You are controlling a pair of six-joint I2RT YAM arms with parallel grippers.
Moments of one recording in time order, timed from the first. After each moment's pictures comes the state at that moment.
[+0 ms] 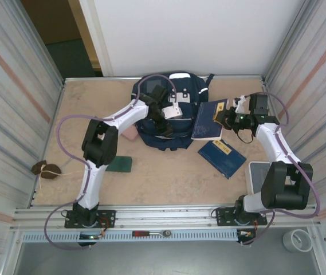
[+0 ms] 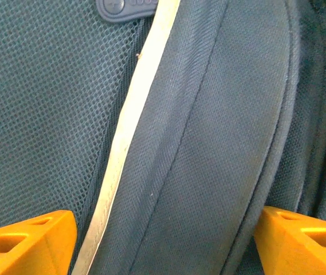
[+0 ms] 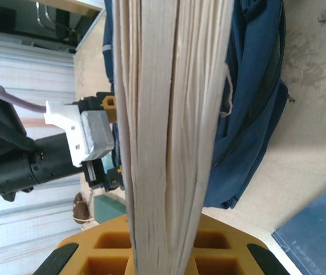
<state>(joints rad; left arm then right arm) -0.59 2.21 1.86 -0.80 0.20 0.69 -0.07 1.40 1.04 -0.50 -0.78 0.56</state>
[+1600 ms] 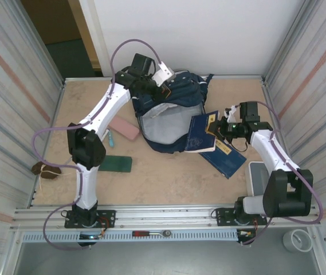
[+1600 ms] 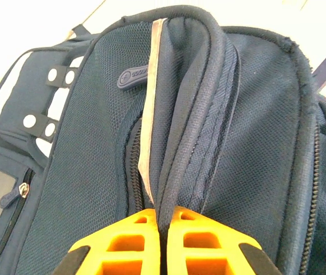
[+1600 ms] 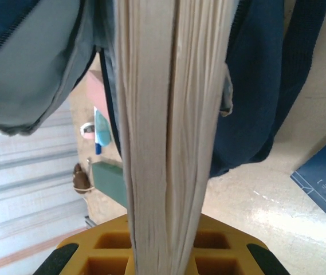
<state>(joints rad) -0.48 2.08 2.14 -0.81 0.45 0.38 0.05 1.33 0.92 -0.51 -0.76 0.65</state>
